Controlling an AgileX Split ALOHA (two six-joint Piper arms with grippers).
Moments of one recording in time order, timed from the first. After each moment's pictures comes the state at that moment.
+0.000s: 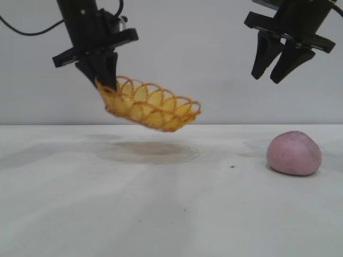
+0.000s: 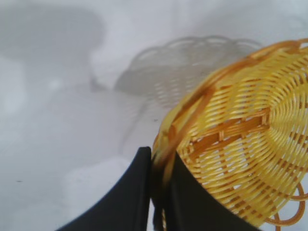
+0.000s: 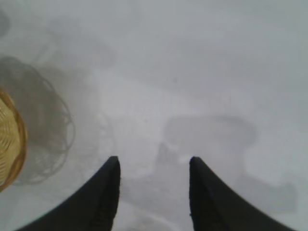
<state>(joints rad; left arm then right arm) -0.27 2.27 -2.07 -0.34 1.23 0.12 0.15 1.95 -1.46 0.50 0.73 -0.51</state>
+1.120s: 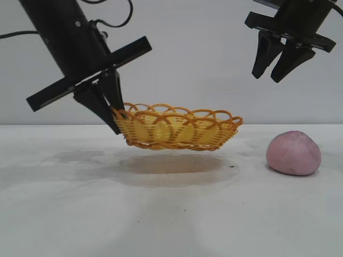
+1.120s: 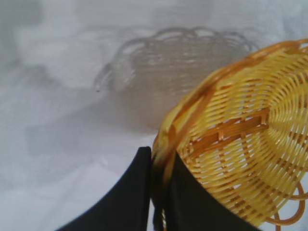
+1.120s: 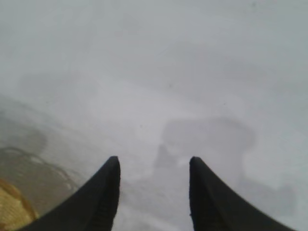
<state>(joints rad) -0.37 1.96 -1.21 -0.67 0.61 0.01 0.15 1.95 -1.46 0.50 0.71 -0.51</state>
